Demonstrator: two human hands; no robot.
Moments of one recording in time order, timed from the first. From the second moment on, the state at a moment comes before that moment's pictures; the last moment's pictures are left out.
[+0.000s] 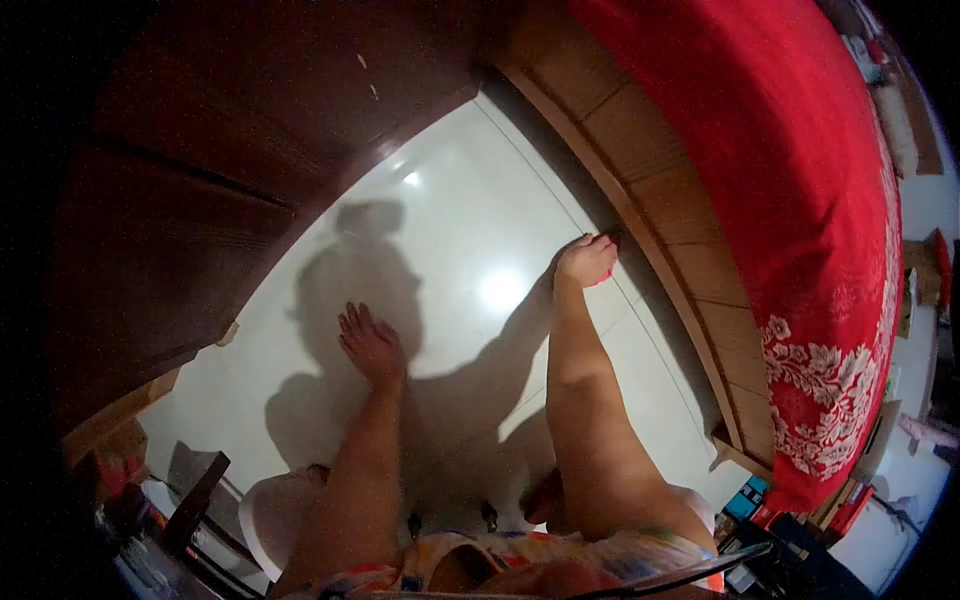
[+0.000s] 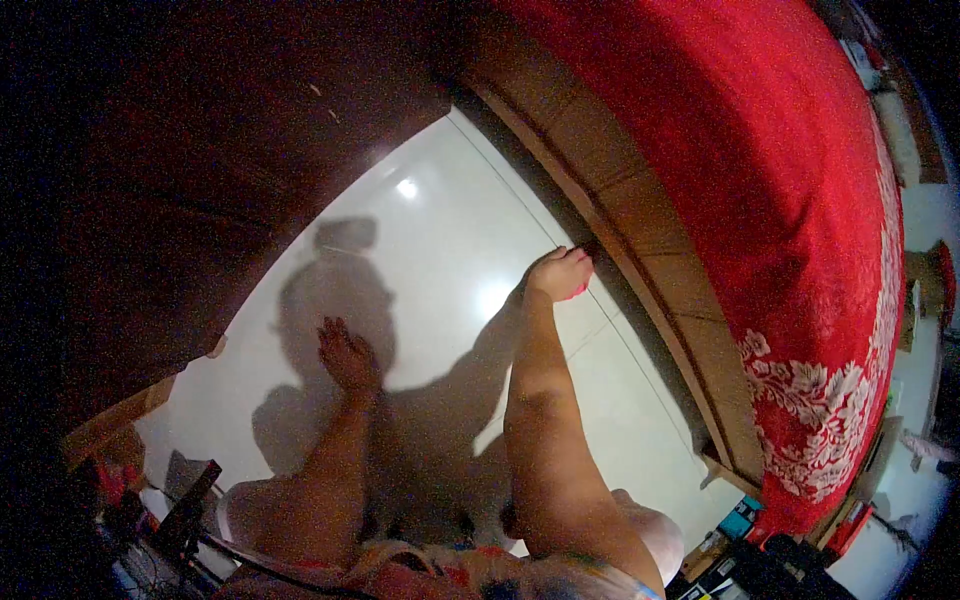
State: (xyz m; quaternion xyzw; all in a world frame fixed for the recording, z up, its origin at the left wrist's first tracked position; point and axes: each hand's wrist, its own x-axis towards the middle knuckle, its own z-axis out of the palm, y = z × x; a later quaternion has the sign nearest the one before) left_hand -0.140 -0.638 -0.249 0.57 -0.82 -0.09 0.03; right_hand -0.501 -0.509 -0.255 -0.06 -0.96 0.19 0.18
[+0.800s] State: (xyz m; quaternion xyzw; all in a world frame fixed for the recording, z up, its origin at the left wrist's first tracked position) left_hand -0.135 -0.636 -0.259 0.57 -0.82 -0.08 0.04; right_hand -0.548 -0.717 -0.256 0.17 -0.96 0.19 0.08
